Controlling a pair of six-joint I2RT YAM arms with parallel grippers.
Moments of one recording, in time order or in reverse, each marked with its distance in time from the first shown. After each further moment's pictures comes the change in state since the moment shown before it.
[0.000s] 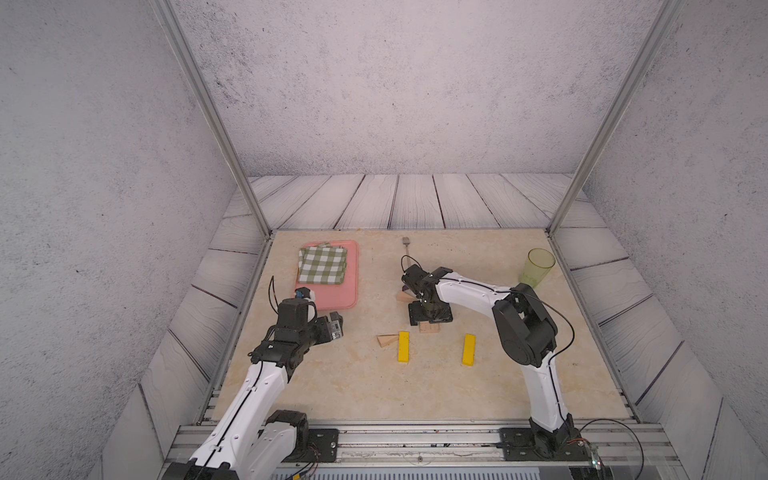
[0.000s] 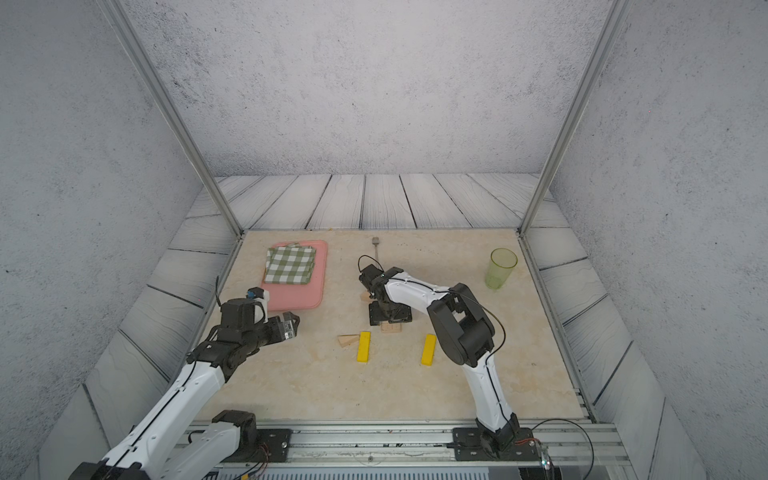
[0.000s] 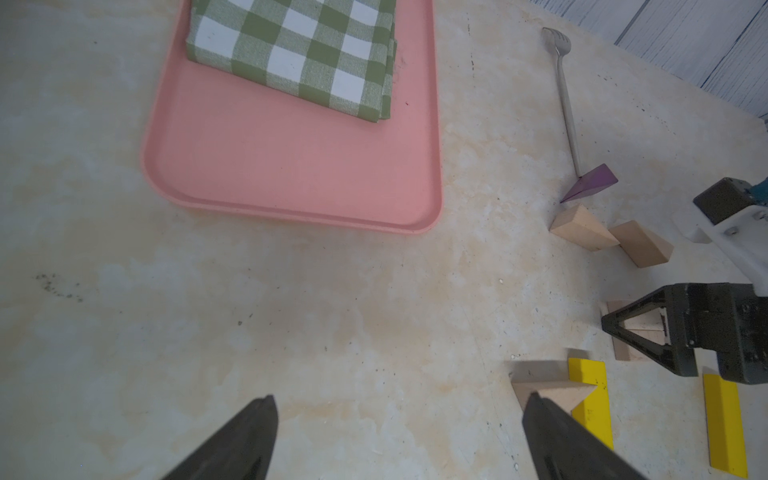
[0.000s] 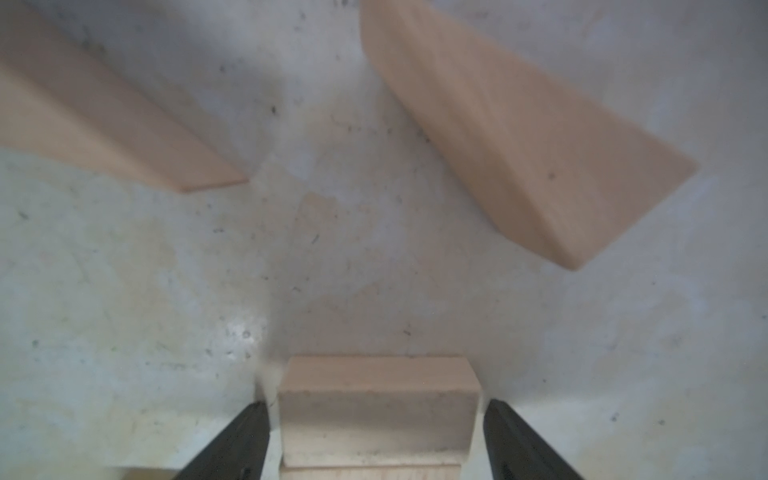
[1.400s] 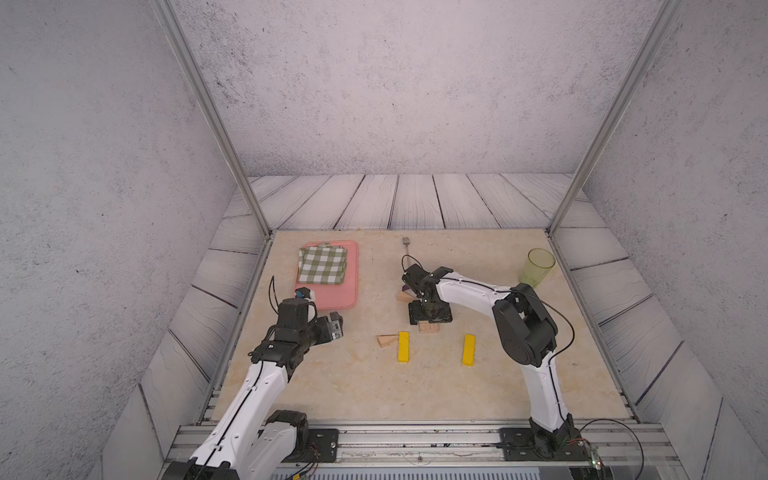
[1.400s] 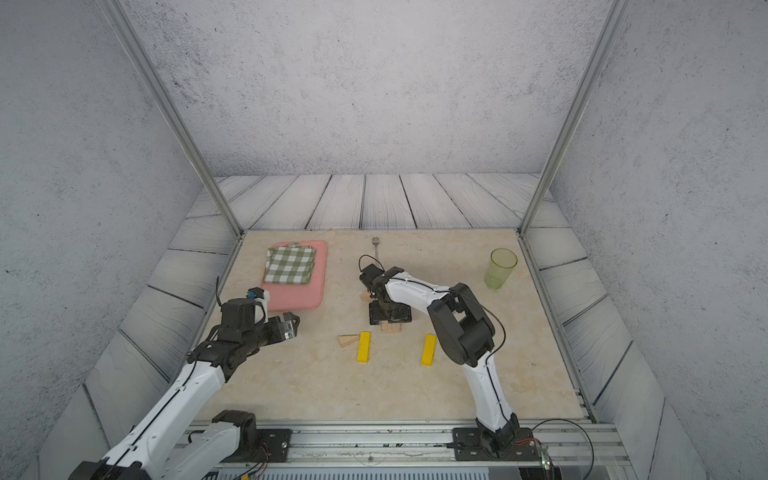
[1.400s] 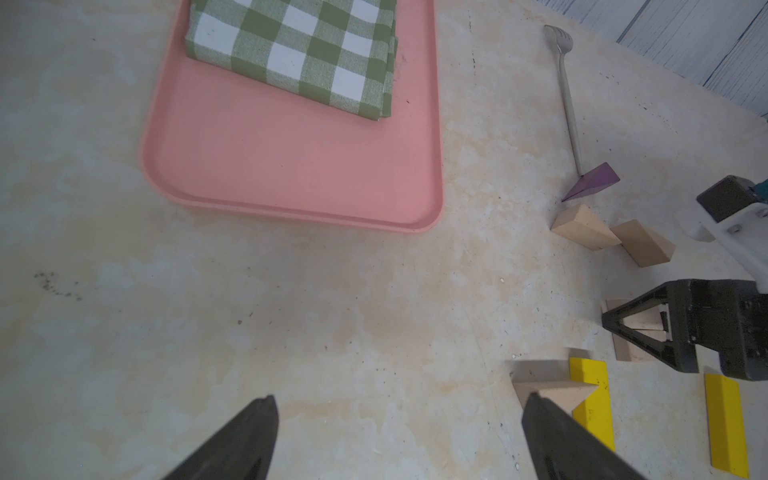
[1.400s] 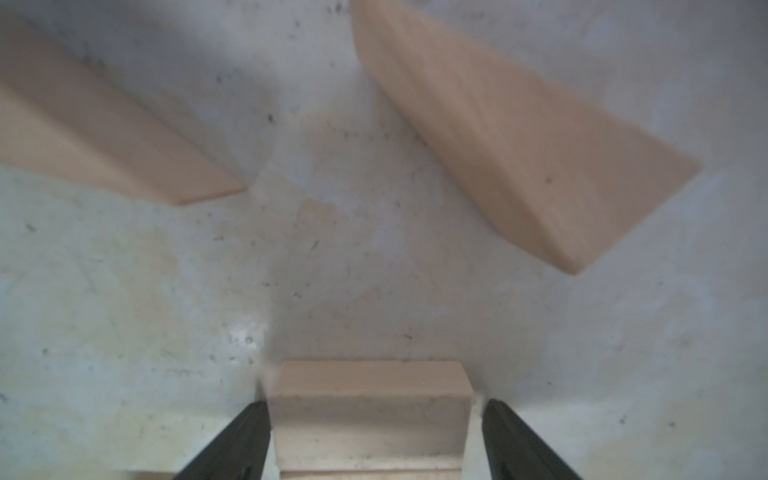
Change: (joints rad) left arm 0.000 0.002 -0.001 0.000 0.000 -0.001; right arm -0.004 -0.001 0.003 -0.003 -0.006 0.013
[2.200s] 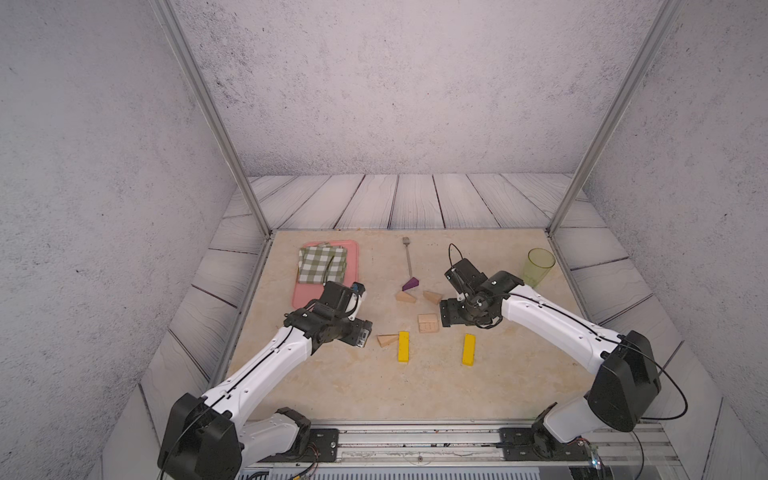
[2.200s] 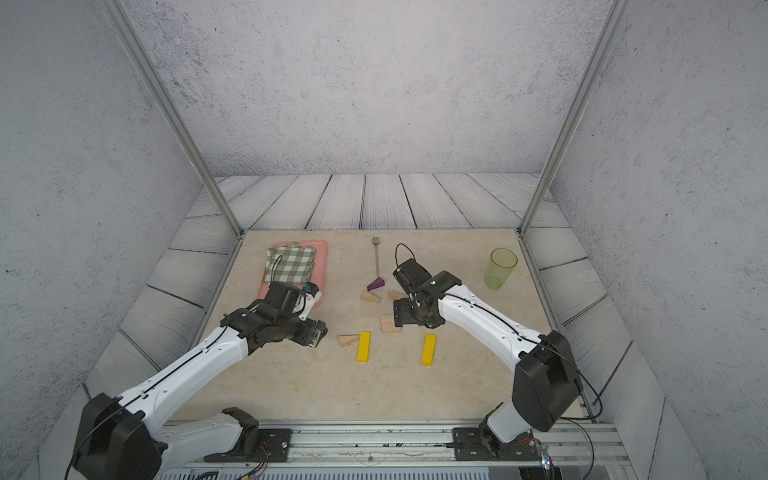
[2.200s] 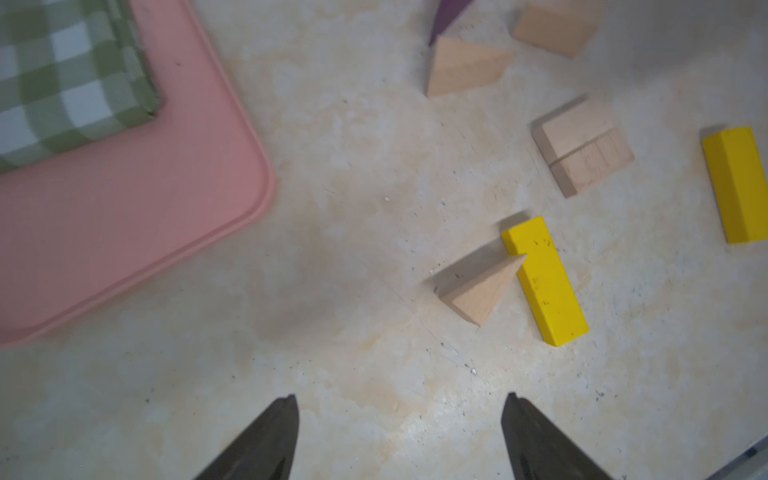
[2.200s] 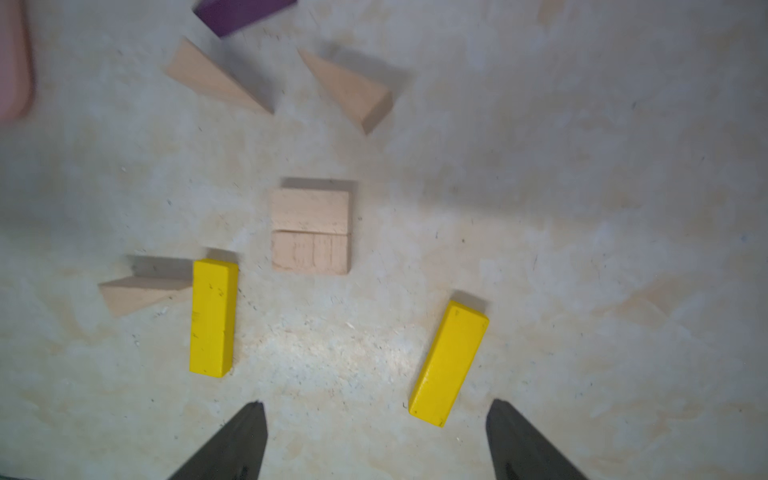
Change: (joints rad) left arm -0.383 0.293 0.278 -0.251 -0.065 0.324; right arm -0.051 -0.621 -0.387 -0.042 -0.027 -0.080
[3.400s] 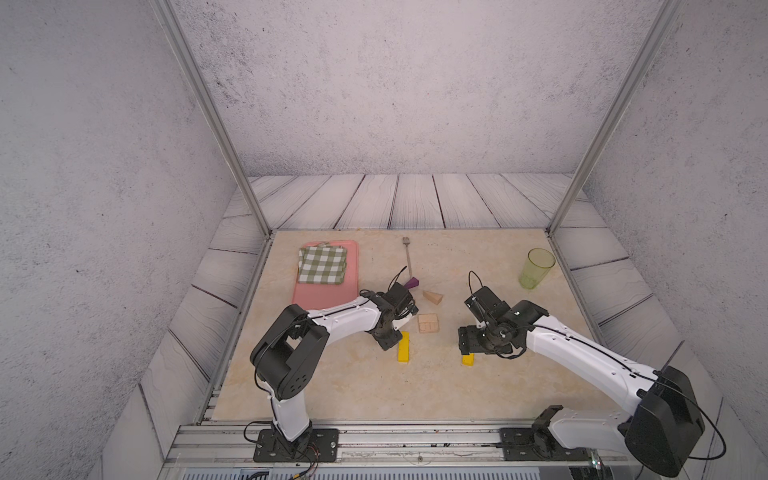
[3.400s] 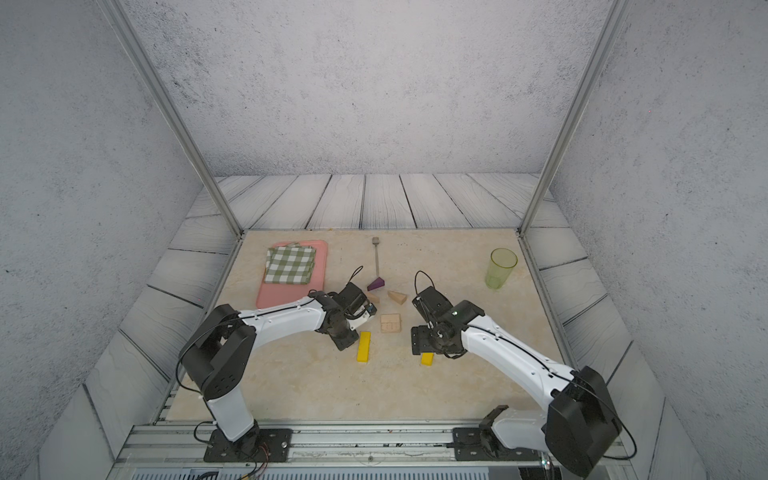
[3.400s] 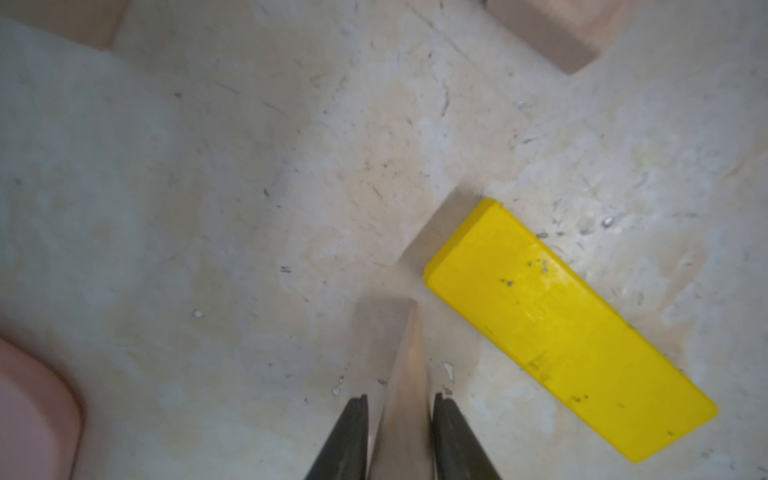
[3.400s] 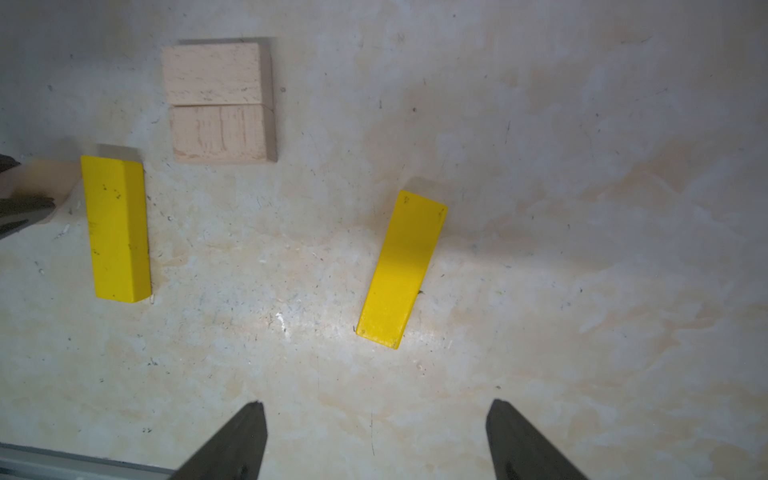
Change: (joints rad) left arm -0.218 0.602 0.299 -0.025 -0.137 0.268; right arm -0.016 -0.236 -0.278 0.019 -0.025 0.038
